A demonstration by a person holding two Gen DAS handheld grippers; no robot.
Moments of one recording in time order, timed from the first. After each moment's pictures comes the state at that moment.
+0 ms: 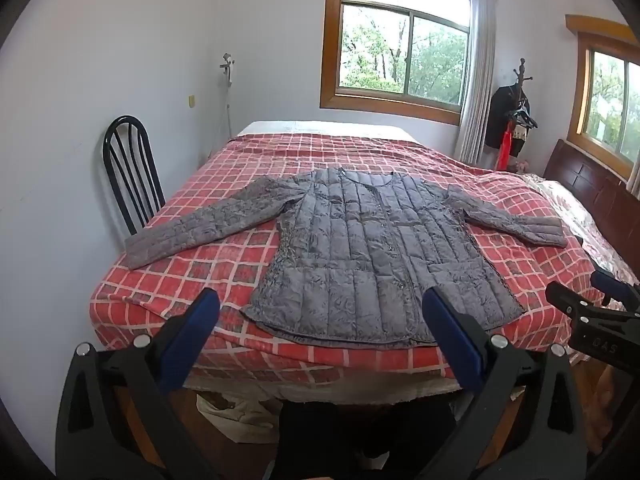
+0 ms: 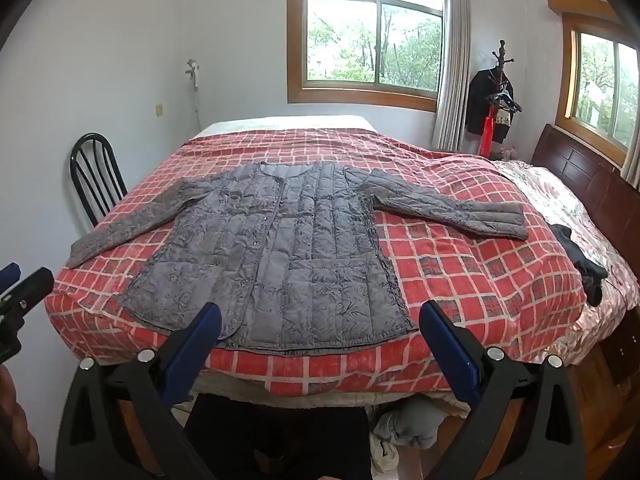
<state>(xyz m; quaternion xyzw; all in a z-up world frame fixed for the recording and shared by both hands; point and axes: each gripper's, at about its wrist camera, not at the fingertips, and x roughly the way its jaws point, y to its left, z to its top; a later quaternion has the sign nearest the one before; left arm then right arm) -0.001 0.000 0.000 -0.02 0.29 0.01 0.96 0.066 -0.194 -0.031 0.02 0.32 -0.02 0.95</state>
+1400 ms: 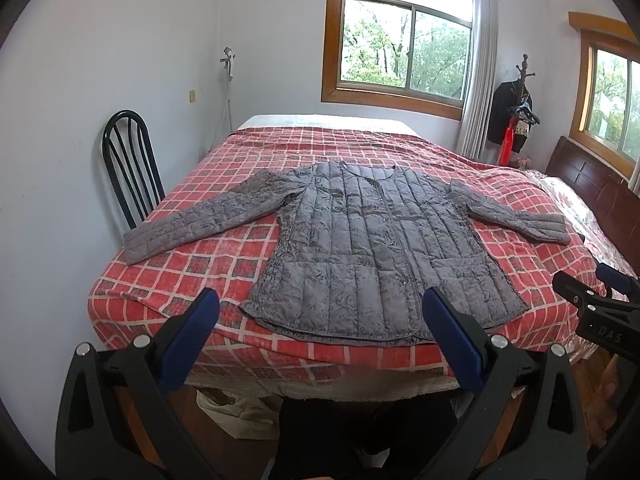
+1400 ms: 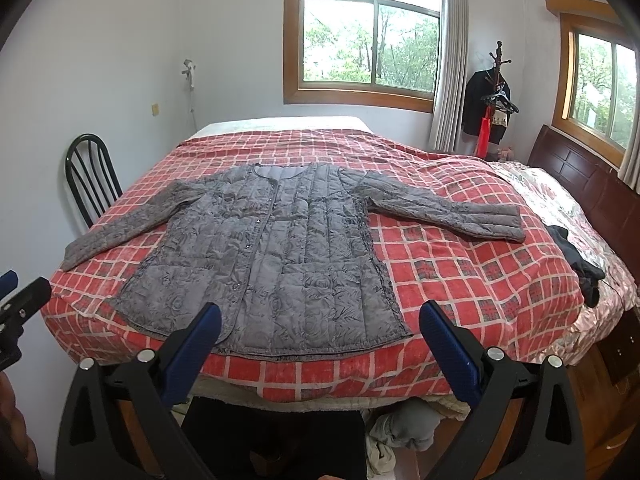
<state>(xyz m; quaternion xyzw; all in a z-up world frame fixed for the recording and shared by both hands) 0.006 0.000 -0.007 -0.02 0.30 0.01 0.95 0.074 -0.200 -0.030 0.01 0.32 -0.03 0.95</state>
